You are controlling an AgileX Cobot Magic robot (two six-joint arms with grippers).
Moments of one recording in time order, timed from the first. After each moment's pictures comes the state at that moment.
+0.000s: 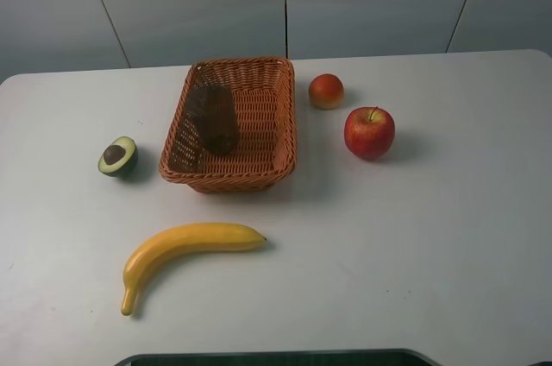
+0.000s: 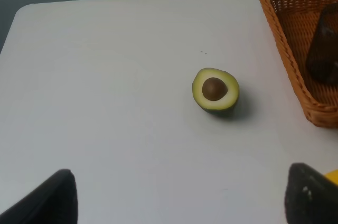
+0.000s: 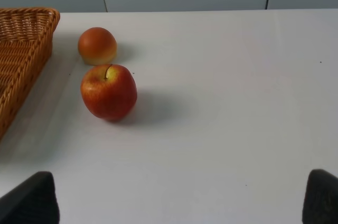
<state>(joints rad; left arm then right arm) -0.18 0.00 -0.51 0.16 1.09 -0.15 0.03 0.00 -0.51 0.09 1.09 -0.02</state>
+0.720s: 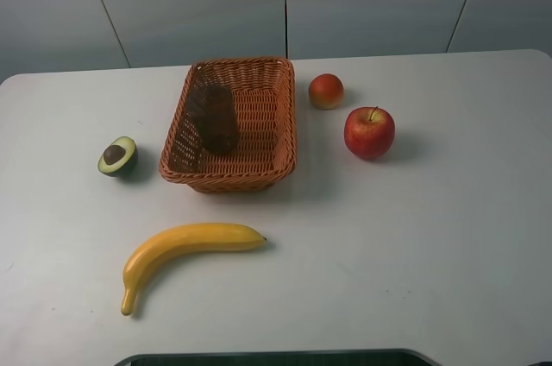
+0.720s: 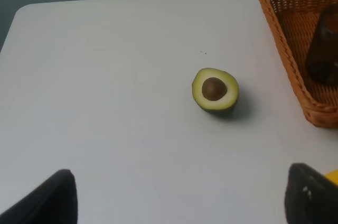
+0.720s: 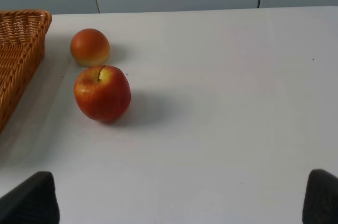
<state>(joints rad) -0.18 0.00 -0.51 0.16 1.09 -0.15 0.01 0.00 -0.51 0.09 1.09 -0.02</state>
